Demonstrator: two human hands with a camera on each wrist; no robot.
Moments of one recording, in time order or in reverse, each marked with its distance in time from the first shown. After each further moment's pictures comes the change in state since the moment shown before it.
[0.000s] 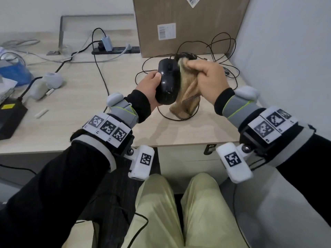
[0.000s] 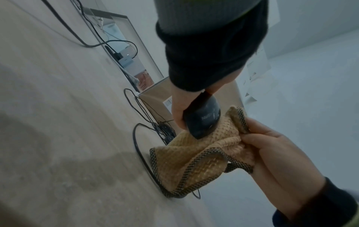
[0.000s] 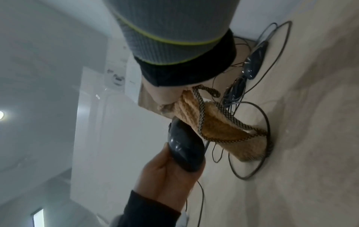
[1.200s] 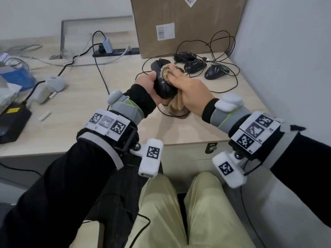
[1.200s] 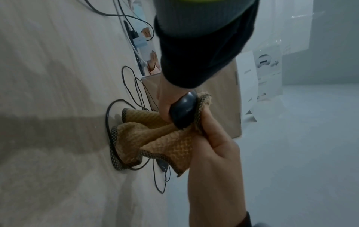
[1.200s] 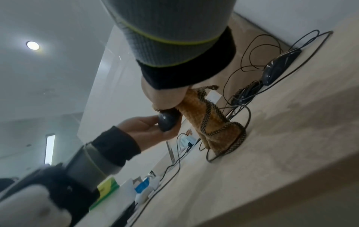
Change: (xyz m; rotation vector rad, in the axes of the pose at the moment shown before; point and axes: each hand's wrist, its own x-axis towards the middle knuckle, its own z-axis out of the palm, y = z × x) left_hand -0.007 0.019 0.013 -0.339 0.077 -0.276; right_hand -0.023 -0.012 0.017 -0.382 -0.362 -0.256
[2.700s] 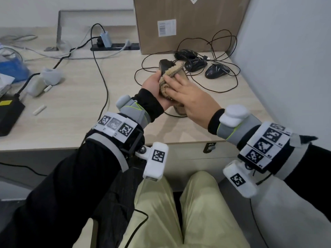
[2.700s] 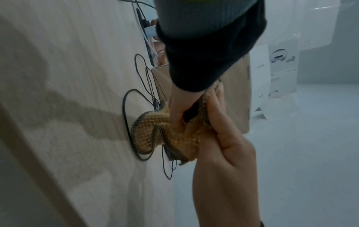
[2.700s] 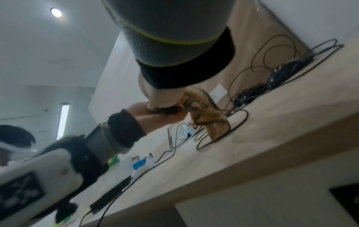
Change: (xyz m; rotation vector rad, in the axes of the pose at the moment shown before) left_hand 0.010 -0.018 -0.004 -0.070 -0.244 -0.070; right_hand -0.020 0.006 0.015 -0.154 -0.011 -0.274
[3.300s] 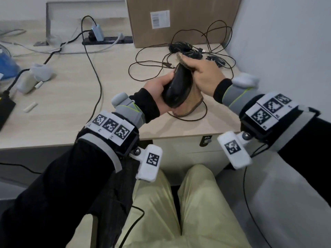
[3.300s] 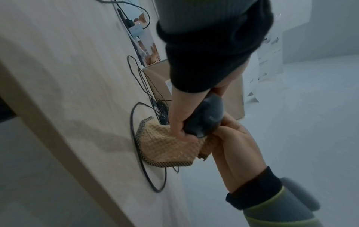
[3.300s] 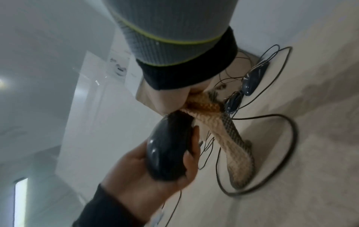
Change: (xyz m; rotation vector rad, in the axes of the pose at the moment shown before) left_hand -0.012 -0.019 0.004 0.175 0.021 -0.100; right_hand 0.013 0.041 -0.031 0.306 0.067 0.517
